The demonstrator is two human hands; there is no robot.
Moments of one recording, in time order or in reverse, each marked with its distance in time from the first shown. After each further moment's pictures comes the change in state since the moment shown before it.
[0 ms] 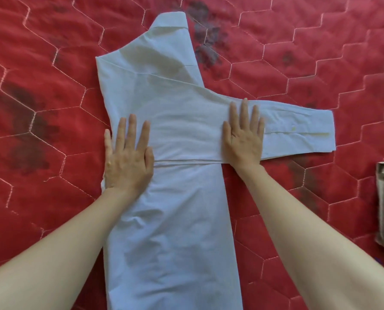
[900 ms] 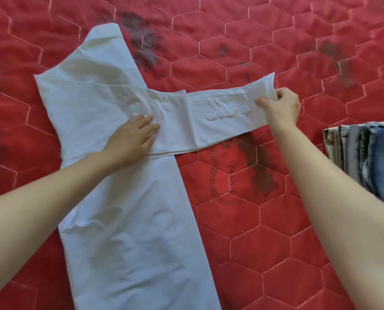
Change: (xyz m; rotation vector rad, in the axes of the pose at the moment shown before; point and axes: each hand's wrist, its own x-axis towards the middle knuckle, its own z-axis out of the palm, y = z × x) left_hand 0.062 0.090 -0.036 -0.262 -0.285 0.409; right_hand 0.005 0.149 -0.108 0.690 0.271 0.588
